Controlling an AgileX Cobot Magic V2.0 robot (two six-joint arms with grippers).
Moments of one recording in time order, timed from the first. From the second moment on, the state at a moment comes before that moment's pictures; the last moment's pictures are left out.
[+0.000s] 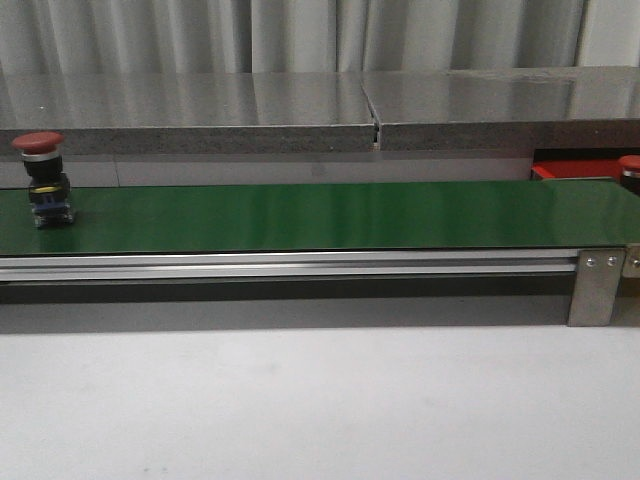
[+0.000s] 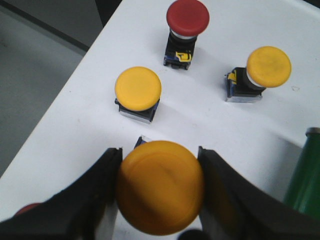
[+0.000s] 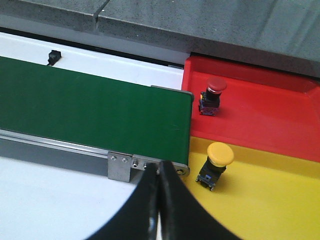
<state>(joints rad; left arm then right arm) 0.64 1.89 -1.55 -0.25 0.71 0.31 -0.12 0.47 -0.51 0.29 0.49 -0.39</state>
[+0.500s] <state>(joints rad) 0.49 1.63 -1.22 -0.33 0.53 0.31 -0.12 0.47 -0.51 0.29 0.49 -0.39</state>
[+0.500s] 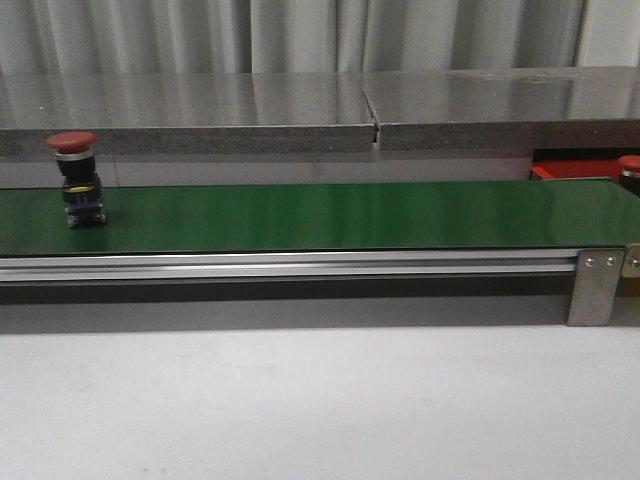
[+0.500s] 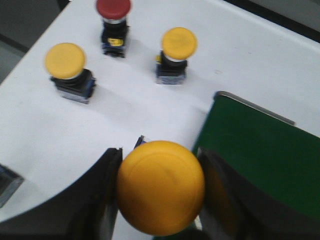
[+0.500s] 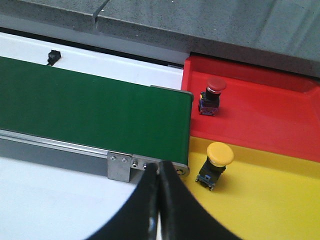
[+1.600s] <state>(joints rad) 0.29 1.57 -1.21 -0.36 0.51 0.31 -0.12 0.47 -0.51 0.29 0.49 -0.39</state>
